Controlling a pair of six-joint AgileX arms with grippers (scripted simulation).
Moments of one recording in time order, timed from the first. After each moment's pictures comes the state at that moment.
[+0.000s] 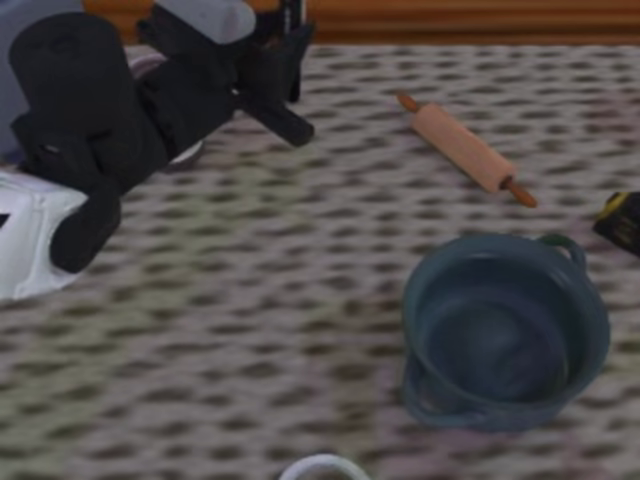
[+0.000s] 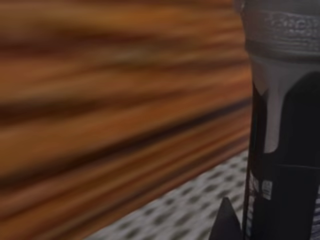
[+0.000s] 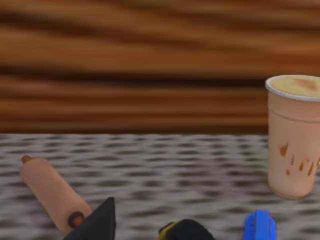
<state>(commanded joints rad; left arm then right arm) -0.44 1.61 0.81 0.81 0.36 0.02 0.00 0.00 0.00 0.00 0.00 0.00</state>
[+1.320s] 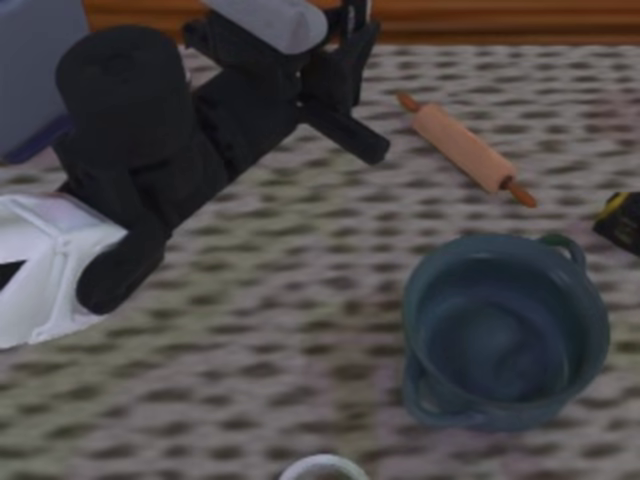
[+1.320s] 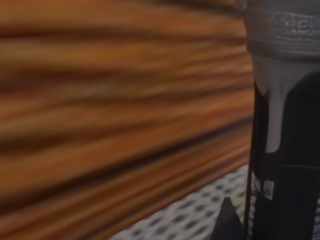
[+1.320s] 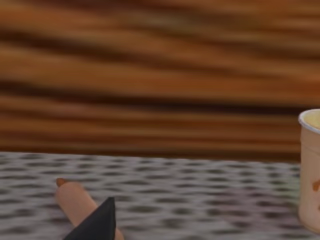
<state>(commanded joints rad) -0.63 1.50 0.80 0.76 0.15 0.02 0.09 0.11 0.09 0.06 0.02 0.00</state>
